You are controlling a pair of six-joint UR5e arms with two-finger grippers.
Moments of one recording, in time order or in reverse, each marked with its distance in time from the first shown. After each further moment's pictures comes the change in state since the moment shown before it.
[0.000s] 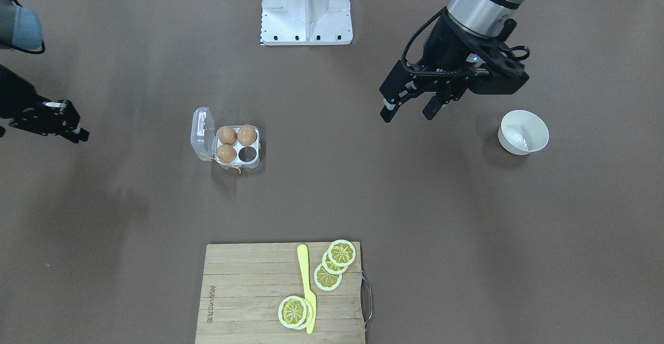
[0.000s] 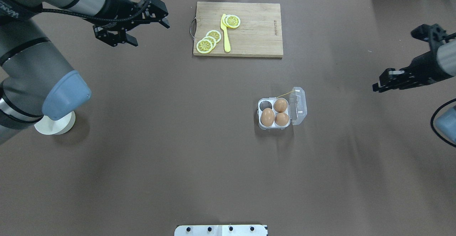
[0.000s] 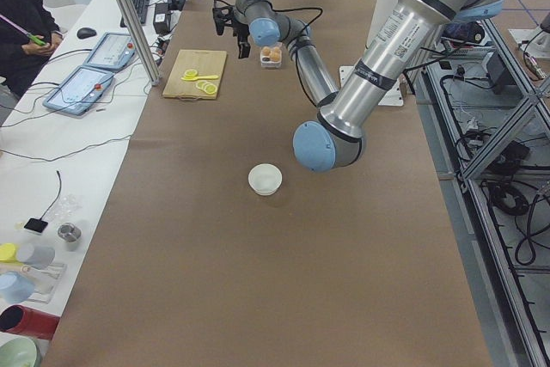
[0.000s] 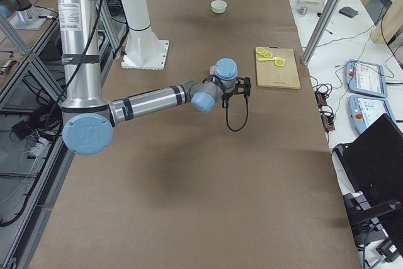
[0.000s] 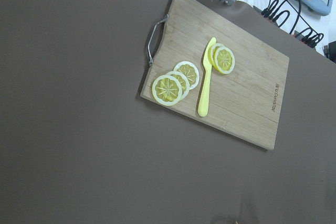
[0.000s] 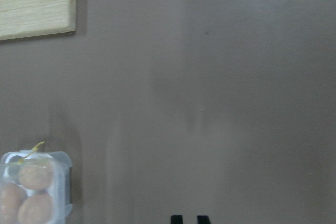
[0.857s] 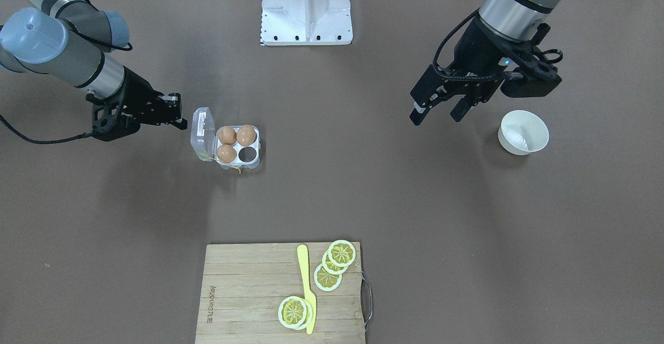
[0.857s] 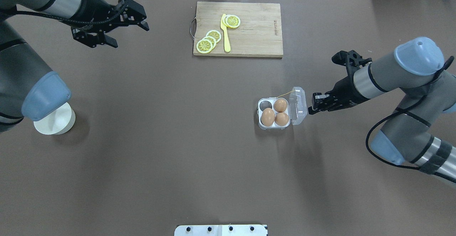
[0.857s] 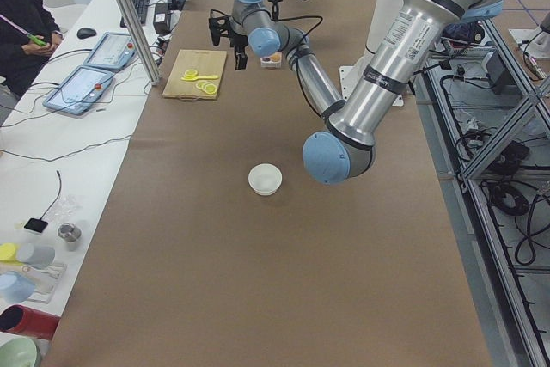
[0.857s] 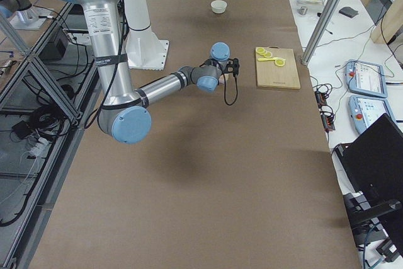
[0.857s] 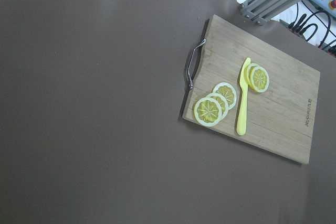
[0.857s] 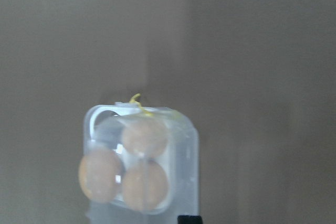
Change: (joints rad) left arm -0.025 0.068 -0.033 -0.001 -0.012 0.032; right arm -0.239 0.188 -0.059 0.039 -0.070 0.180
